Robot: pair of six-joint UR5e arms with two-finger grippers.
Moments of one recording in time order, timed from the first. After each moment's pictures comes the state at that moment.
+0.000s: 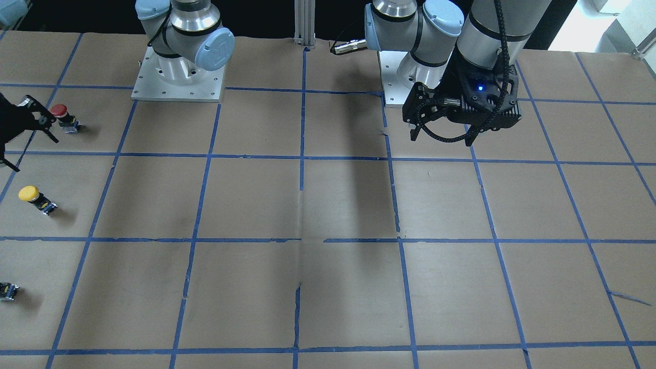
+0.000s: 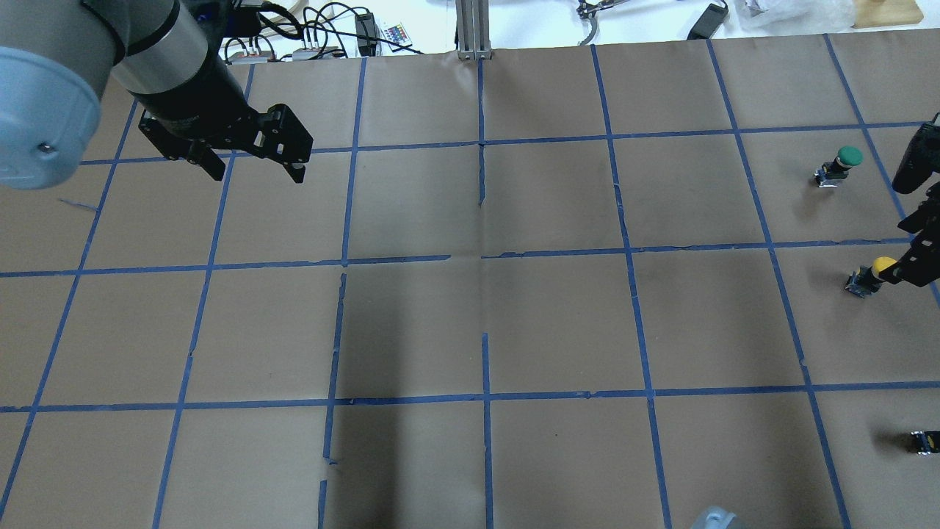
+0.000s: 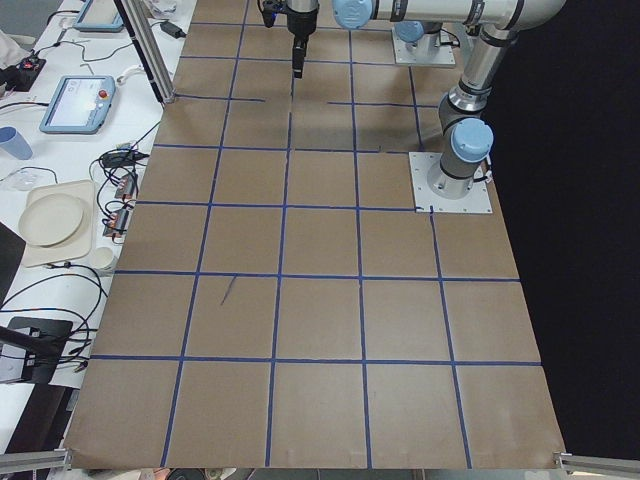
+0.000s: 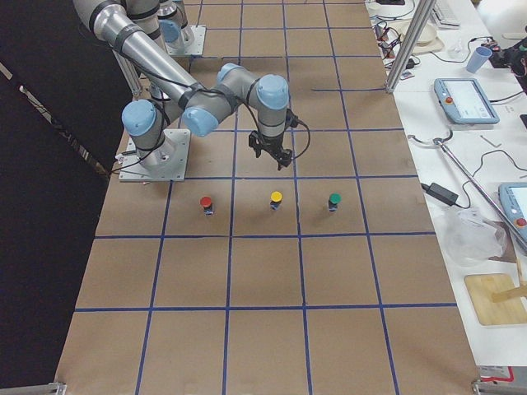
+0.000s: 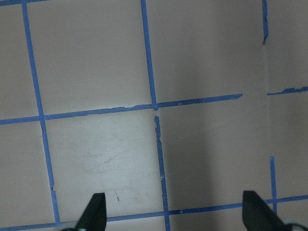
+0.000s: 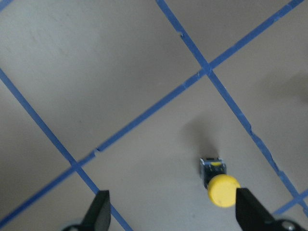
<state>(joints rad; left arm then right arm) -1.58 -1.57 -1.58 -1.52 1.56 0.08 0.99 -1.62 1.95 -1.89 -1.55 -1.48</state>
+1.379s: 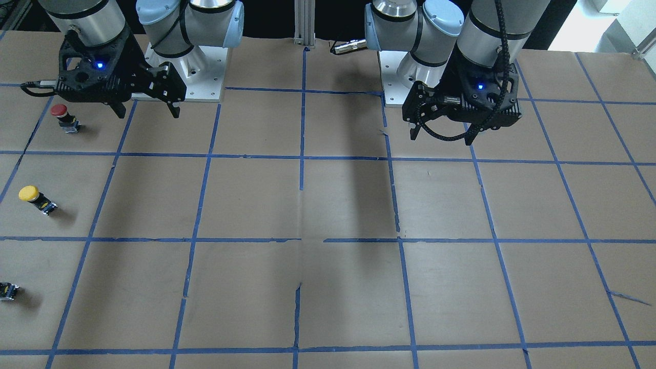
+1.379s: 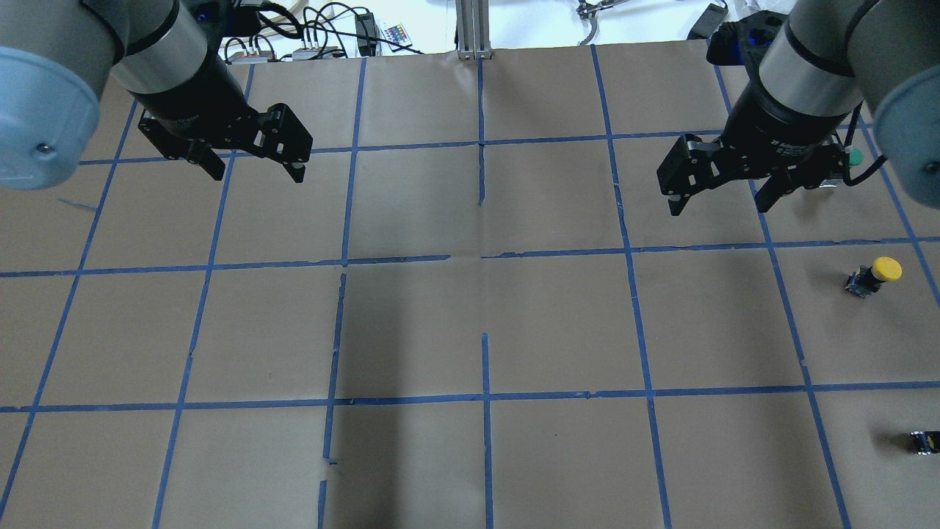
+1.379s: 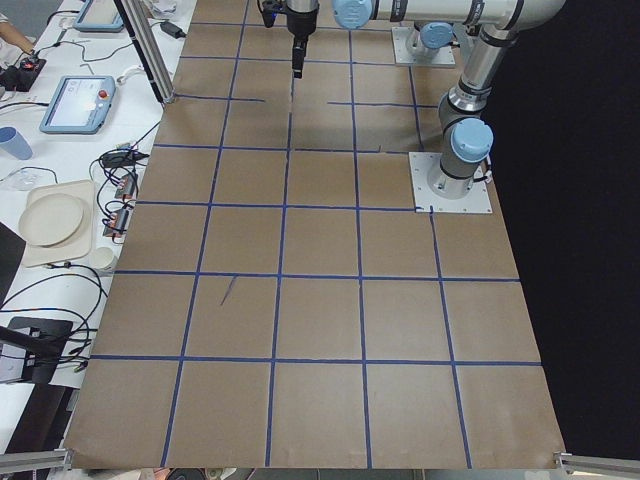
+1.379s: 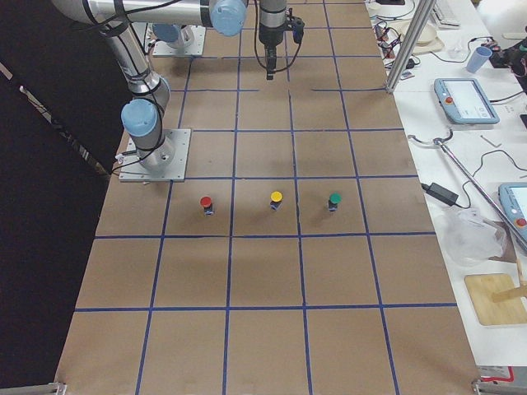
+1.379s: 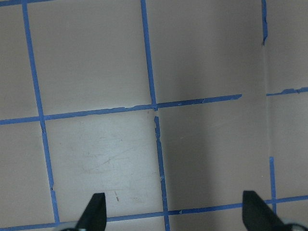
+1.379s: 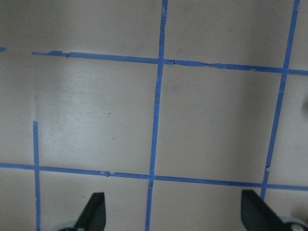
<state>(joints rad) -1.58 -1.57 -1.58 -1.51 1.56 0.08 1.53 -1.67 1.68 -1.56 -1.55 0.01</state>
